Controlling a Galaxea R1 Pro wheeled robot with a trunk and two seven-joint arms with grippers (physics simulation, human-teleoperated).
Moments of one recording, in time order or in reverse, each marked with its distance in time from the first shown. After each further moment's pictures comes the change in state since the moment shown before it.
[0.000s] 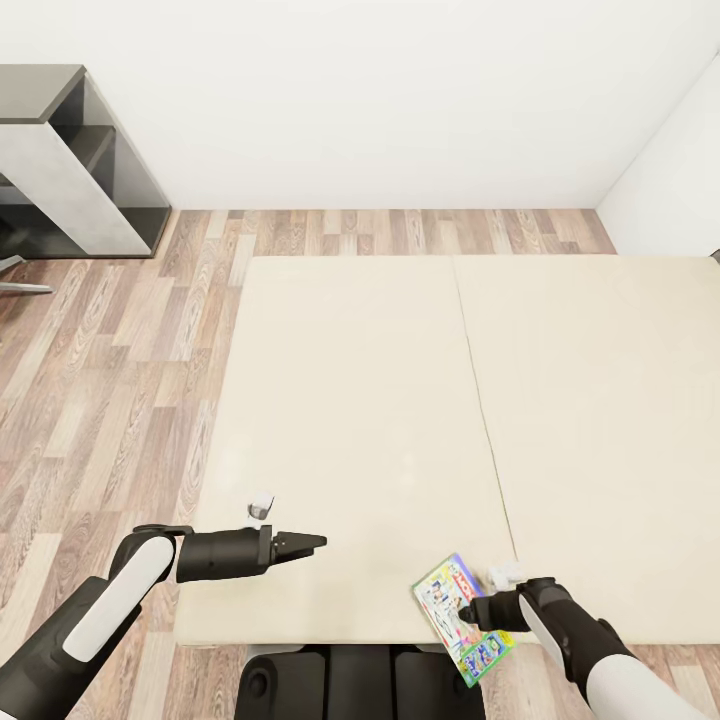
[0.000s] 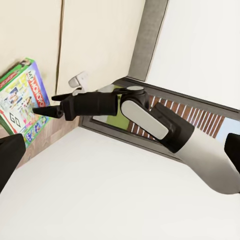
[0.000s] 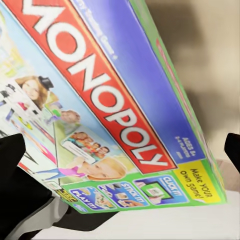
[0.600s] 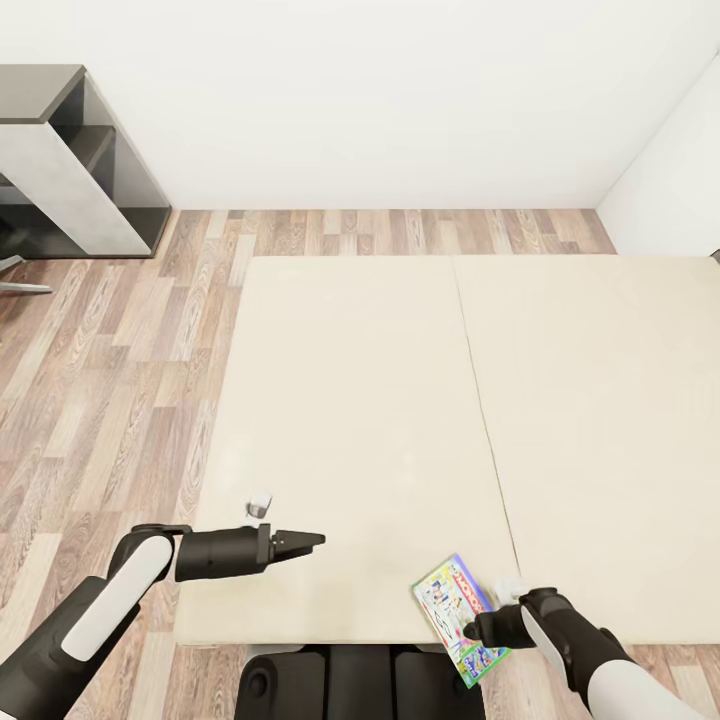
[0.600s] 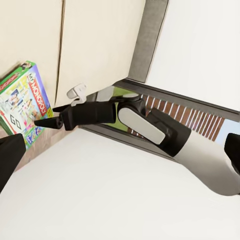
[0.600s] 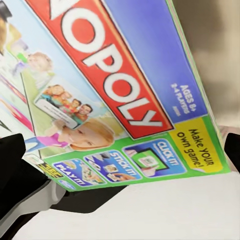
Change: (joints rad) left arm 0.000 0.001 0.007 0.000 0.000 0.000 -0.002; right arm 0.000 0.001 0.002 0.064 0.002 0.008 -0.009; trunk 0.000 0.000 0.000
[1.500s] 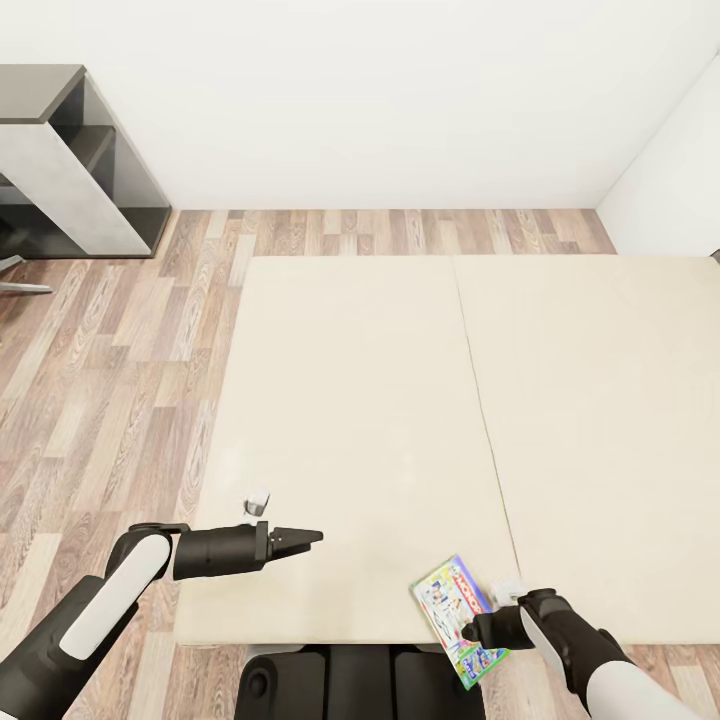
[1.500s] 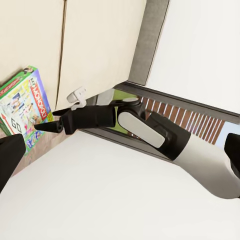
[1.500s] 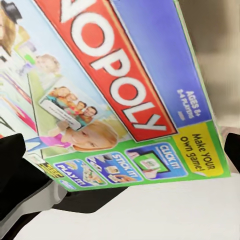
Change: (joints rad) left arm 0.000 0.000 0.012 0.000 0.000 0.000 0.000; right arm 0.002 0.004 0.002 0.003 0.001 -0.007 0.007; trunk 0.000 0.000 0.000
